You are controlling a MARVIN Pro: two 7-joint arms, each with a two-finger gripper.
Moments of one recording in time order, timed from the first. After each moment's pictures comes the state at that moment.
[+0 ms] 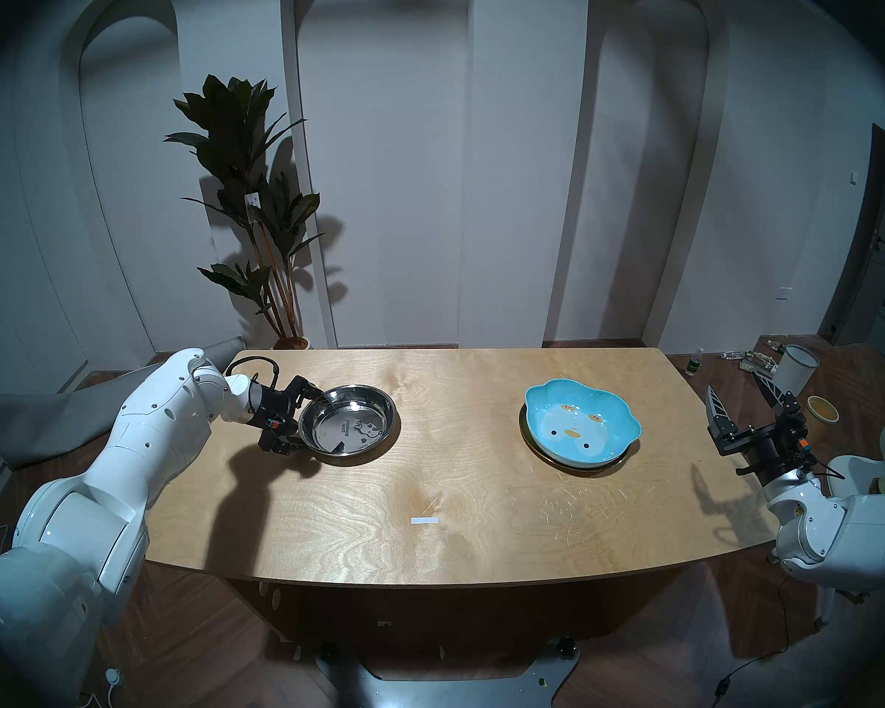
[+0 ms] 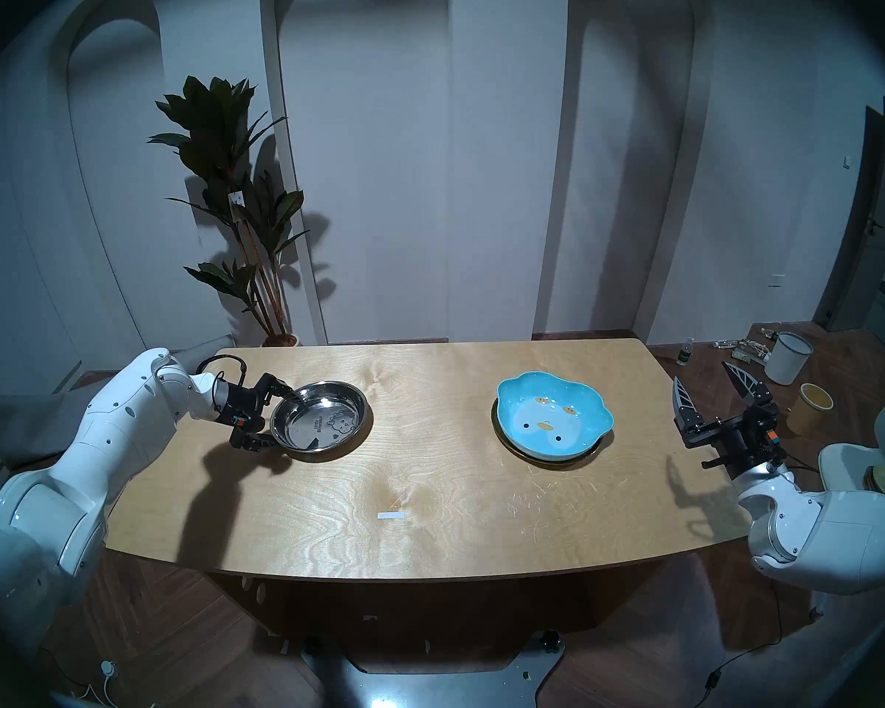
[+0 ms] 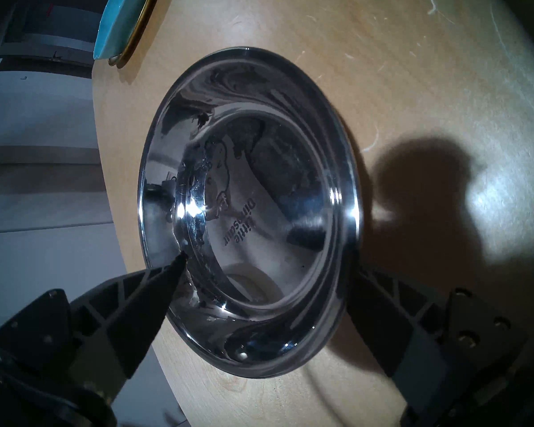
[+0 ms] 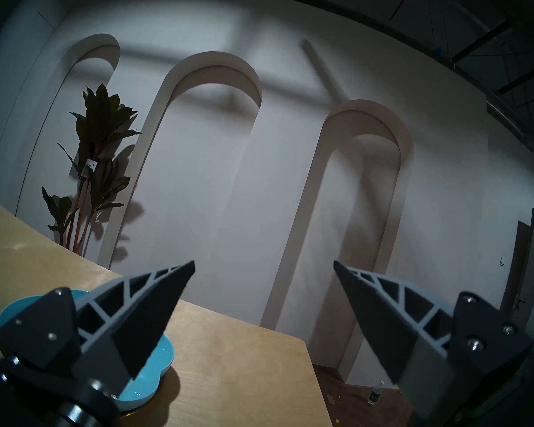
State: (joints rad) left arm 0.82 -1.00 -1.13 -0.76 0.89 -0.93 -0.75; right arm -1.52 -0.13 0.70 -1.59 0.72 -0.95 -0.63
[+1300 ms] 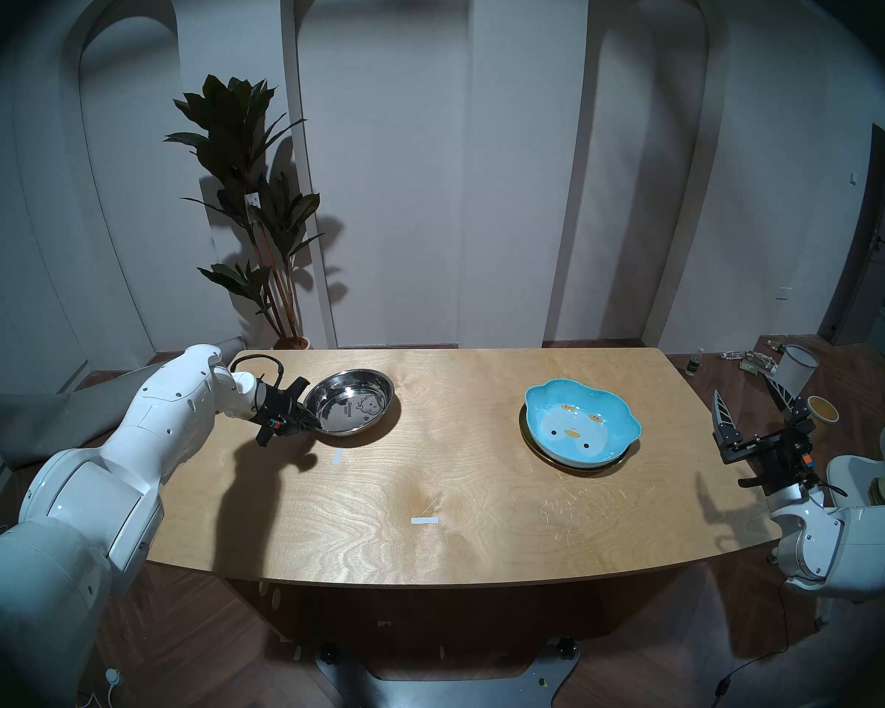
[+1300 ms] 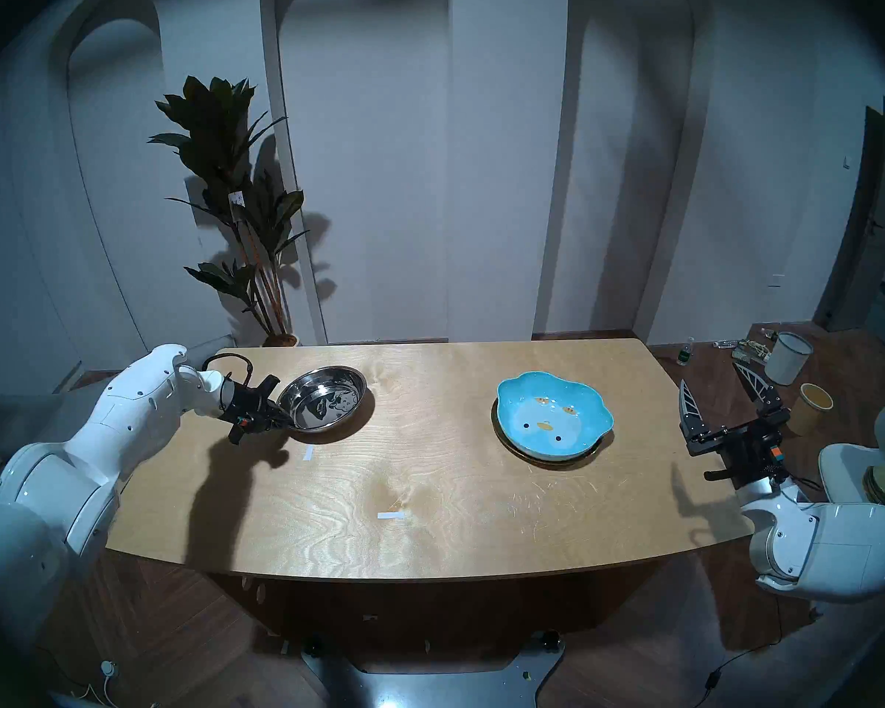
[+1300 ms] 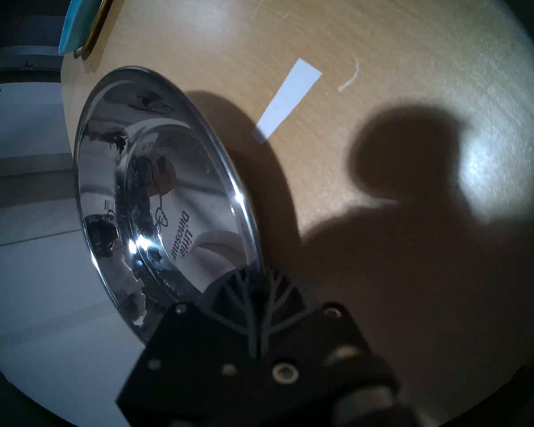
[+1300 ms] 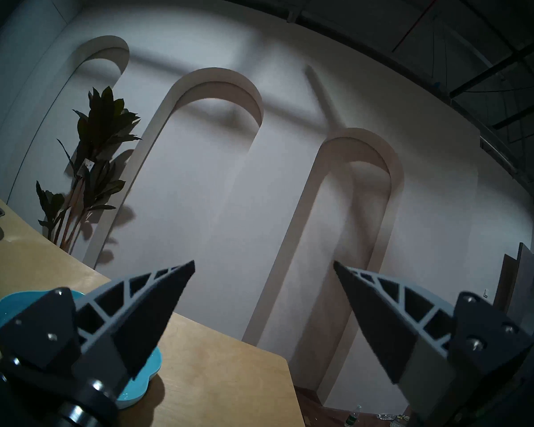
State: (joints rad) left arm 0.71 -1.03 -1.03 -0.61 1.09 -0.96 -0.58; right arm -1.64 -0.12 0.77 -1.61 0.45 -0.96 -0.87
